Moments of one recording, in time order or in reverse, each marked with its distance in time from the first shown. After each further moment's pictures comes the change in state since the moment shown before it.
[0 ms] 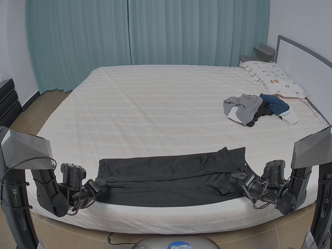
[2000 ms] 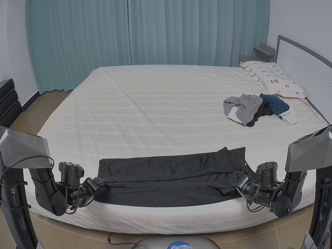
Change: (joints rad) left arm 0.014 -0.013 -0.002 0.000 -0.008 -0.003; right arm 0.088 0.004 -0.030 0.036 -0.139 0.003
